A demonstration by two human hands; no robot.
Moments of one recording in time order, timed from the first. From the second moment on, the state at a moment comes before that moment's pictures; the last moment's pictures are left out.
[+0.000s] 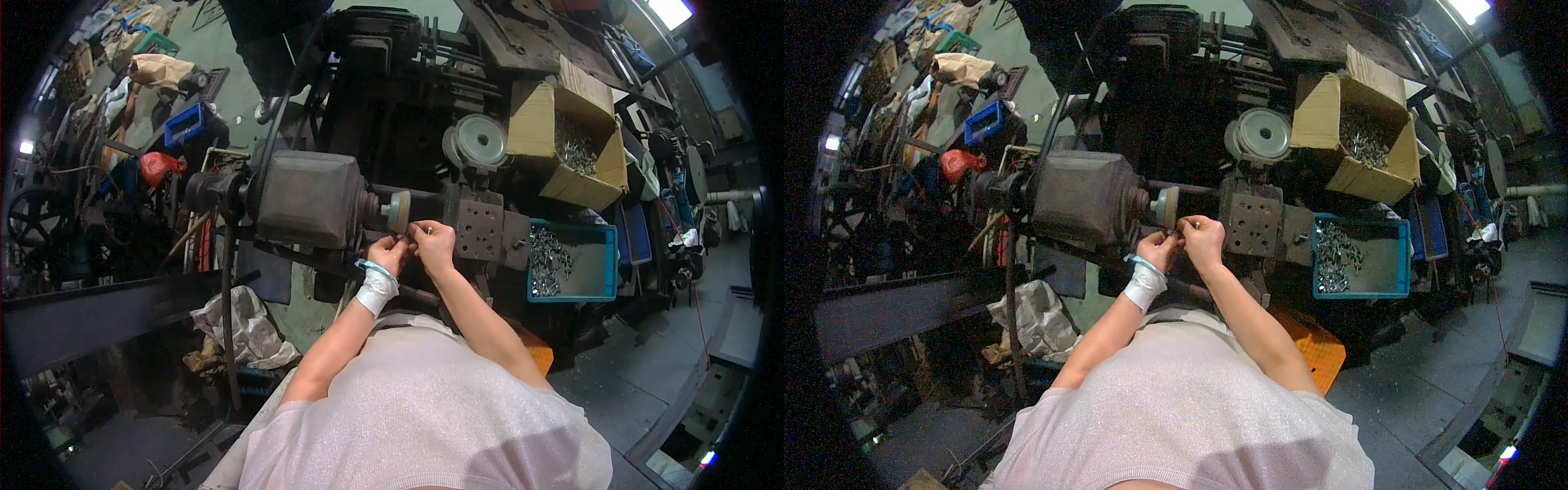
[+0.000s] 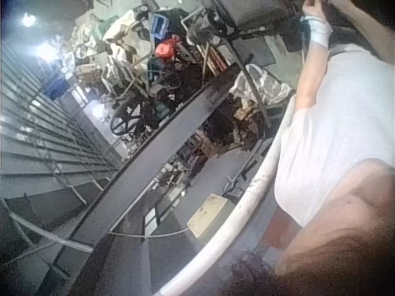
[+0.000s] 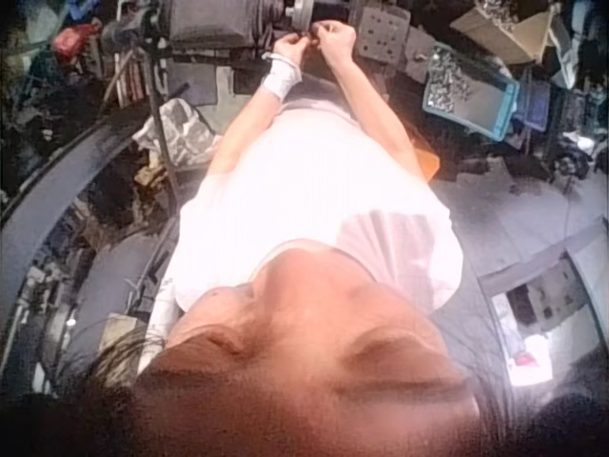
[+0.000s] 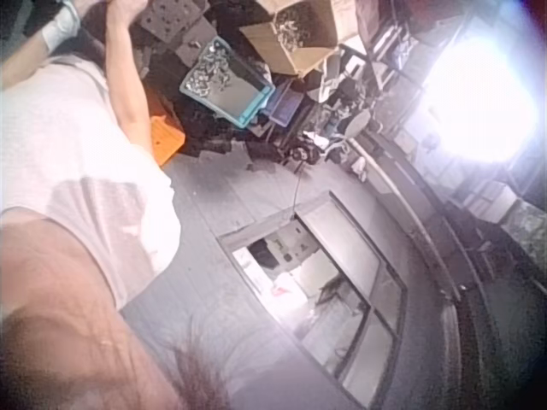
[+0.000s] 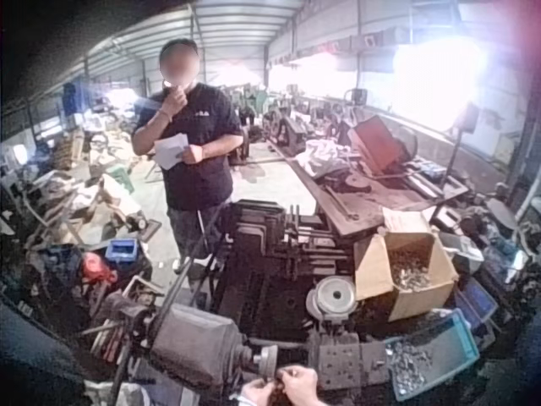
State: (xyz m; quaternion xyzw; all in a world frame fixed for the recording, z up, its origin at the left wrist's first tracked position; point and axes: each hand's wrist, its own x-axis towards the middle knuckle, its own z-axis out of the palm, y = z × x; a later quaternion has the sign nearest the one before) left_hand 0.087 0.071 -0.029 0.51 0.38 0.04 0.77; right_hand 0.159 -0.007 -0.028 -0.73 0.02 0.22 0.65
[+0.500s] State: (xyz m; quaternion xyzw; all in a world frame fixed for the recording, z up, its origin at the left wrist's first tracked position) left_hand 0.059 0.084 -0.022 0.37 0.31 -0.11 0.87; right_hand 0.147 -0.036 -0.004 -0.60 -0.05 0.35 0.72
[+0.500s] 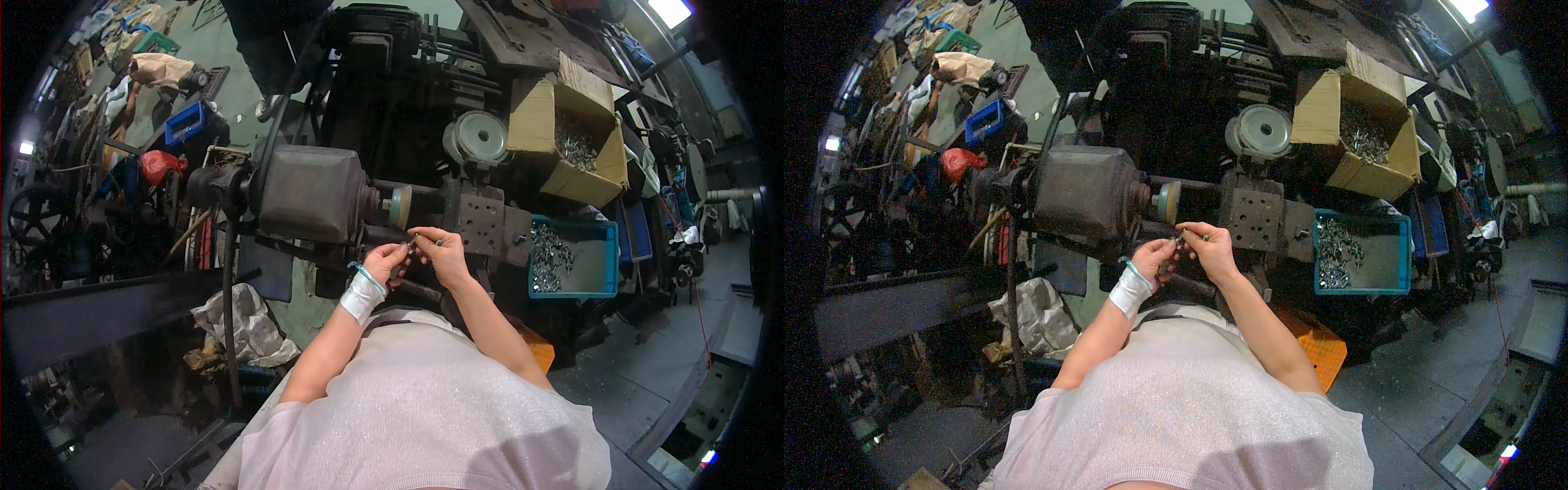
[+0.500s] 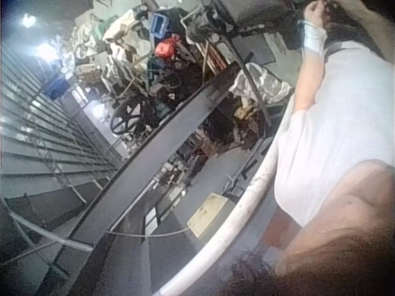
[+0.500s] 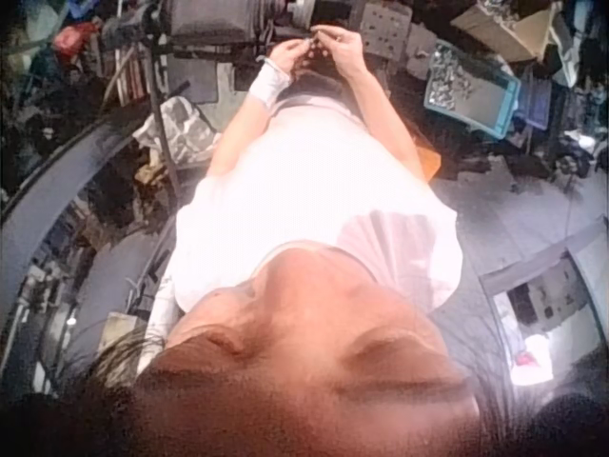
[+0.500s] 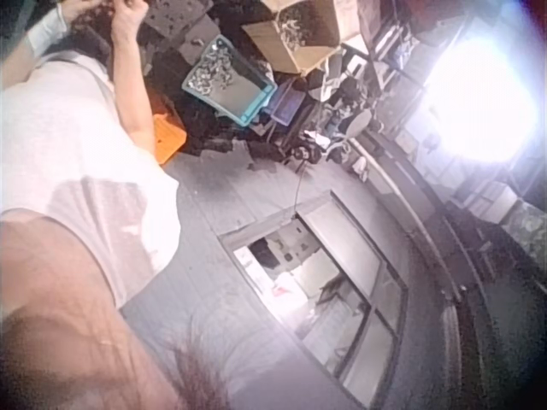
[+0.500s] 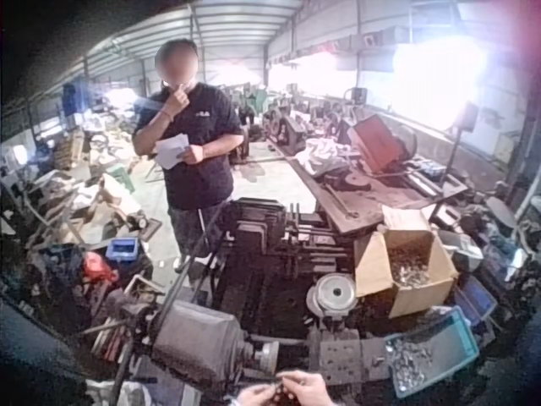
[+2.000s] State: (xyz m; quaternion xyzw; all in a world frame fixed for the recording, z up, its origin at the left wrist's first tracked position) left_hand 0.053 0.082 0.004 0.38 0.31 -0.07 0.87; right_hand 0.134 -0.035 0.019 -0.65 -0.15 0.43 0.62
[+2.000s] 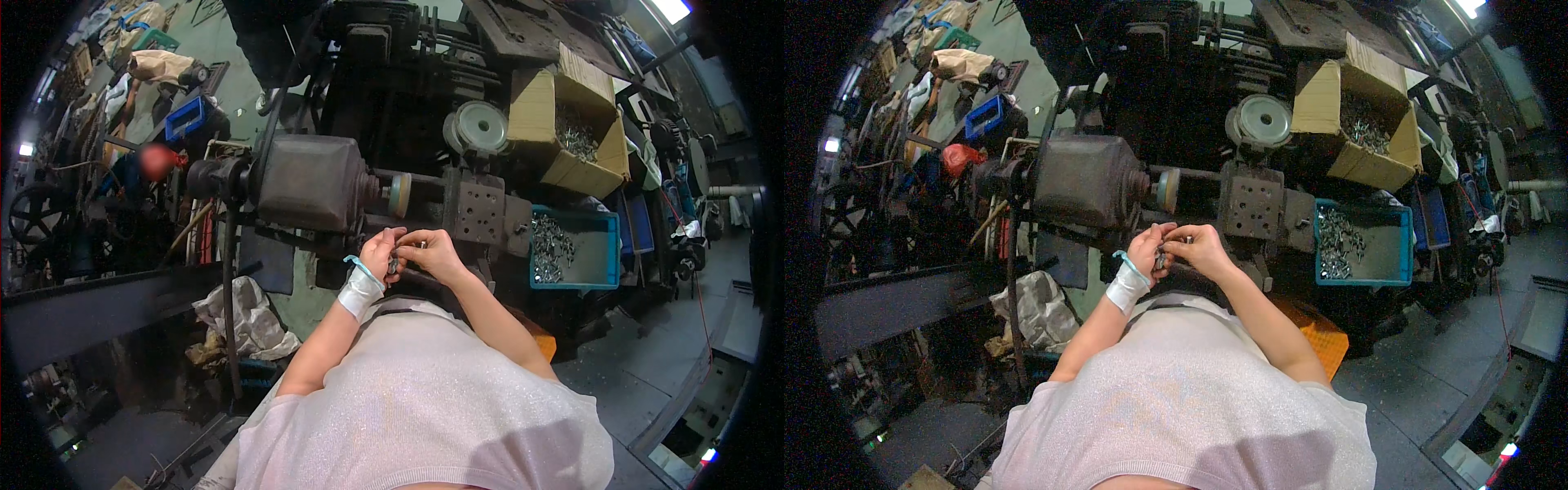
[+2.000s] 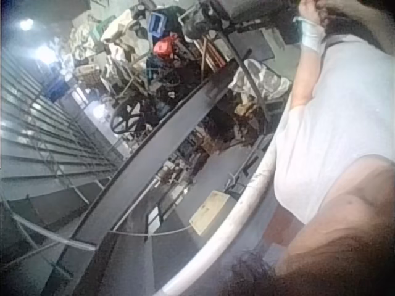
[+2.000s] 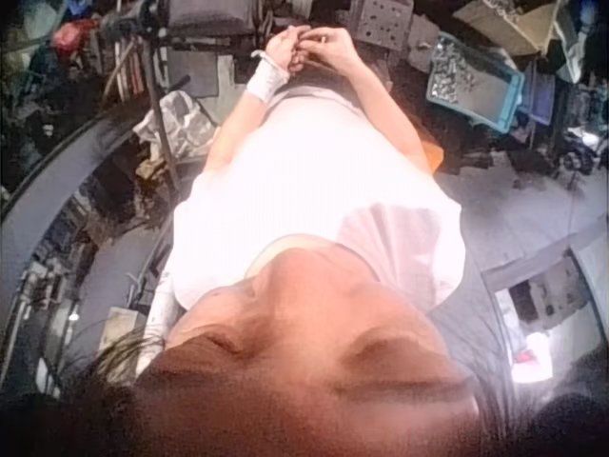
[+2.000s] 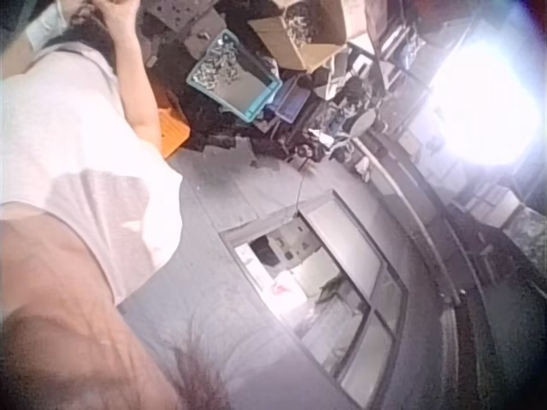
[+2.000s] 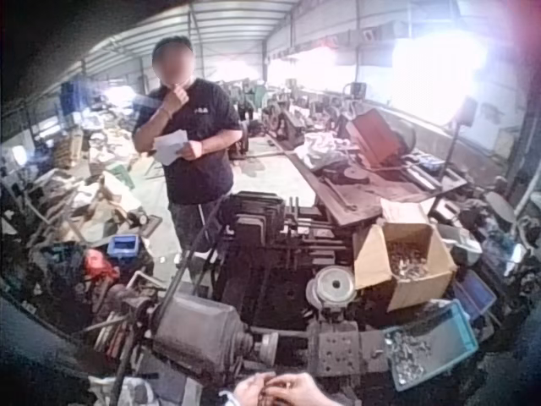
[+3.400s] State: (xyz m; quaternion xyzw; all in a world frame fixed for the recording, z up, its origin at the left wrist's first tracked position) left_hand 0.088 0.072 -0.024 0.53 0.40 0.00 0.75; right_hand 0.159 -0.004 -0.041 -0.68 0.06 0.22 0.69
